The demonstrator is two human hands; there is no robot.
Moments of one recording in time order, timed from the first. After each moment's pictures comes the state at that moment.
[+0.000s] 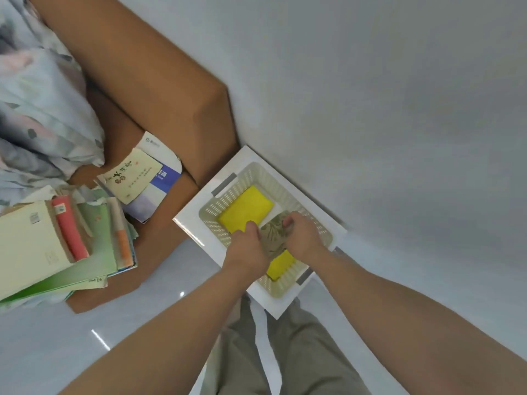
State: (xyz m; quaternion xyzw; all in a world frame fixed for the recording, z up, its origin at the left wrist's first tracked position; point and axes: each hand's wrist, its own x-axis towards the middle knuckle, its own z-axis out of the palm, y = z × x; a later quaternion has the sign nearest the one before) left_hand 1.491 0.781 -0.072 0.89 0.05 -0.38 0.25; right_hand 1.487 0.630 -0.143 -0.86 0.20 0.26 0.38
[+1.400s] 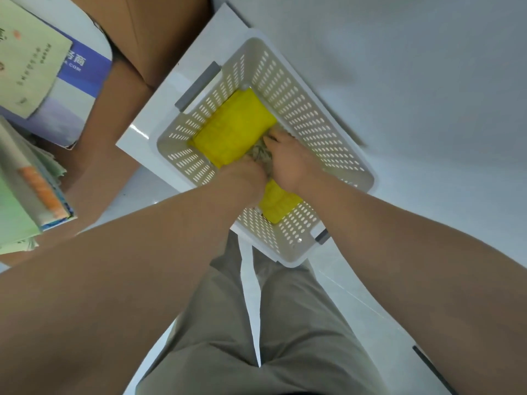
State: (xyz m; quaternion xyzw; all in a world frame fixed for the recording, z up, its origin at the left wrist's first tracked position) left_hand 1.543 0.780 -0.246 0.78 -0.31 -0.53 -0.11; right_hand 1.523 0.655 -0.268 -0.92 0.00 0.34 0.19
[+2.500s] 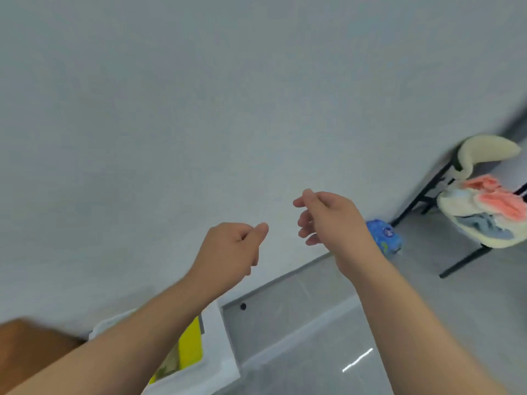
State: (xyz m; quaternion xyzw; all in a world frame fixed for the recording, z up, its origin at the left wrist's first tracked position) left_hand 1.322 0.686 0.263 0.69 -0.54 -0.34 0.34; right_hand 1.146 0.631 0.298 -0.54 0.60 -0.35 0.49
